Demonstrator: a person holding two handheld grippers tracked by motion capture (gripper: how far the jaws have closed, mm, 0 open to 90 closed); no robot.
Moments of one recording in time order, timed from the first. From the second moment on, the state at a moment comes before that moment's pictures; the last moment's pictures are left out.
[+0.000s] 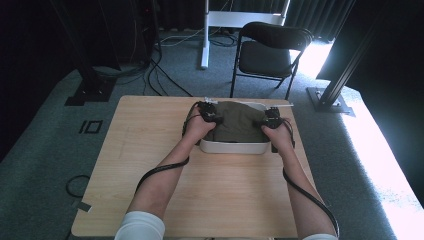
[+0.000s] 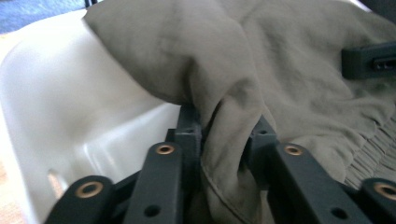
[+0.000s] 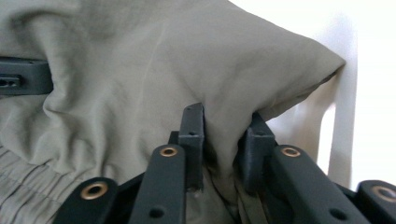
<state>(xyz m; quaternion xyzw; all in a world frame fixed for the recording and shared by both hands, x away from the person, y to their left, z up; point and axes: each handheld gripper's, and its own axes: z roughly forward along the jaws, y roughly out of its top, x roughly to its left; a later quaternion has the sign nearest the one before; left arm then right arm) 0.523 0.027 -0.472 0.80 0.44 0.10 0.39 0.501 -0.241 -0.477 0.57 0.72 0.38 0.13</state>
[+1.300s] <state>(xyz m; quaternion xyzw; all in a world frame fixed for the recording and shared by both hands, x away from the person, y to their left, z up) 0.486 0.056 -0.443 0.76 0.43 0.14 0.47 0.468 -0.240 -0.439 0.49 0.72 0.46 0.19</state>
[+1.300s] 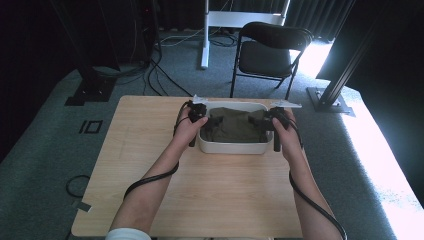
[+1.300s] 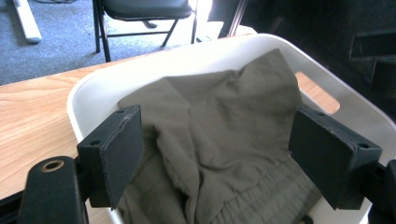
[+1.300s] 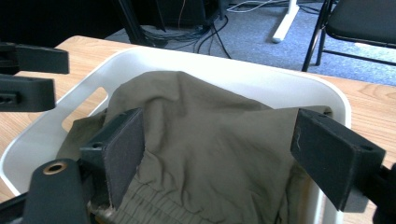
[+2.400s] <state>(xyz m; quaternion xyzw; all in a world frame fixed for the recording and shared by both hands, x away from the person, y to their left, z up) 0.396 0.075 -0.456 0.80 0.35 0.17 0.46 0.389 -0.250 -0.457 0.42 0.76 0.45 0.23</state>
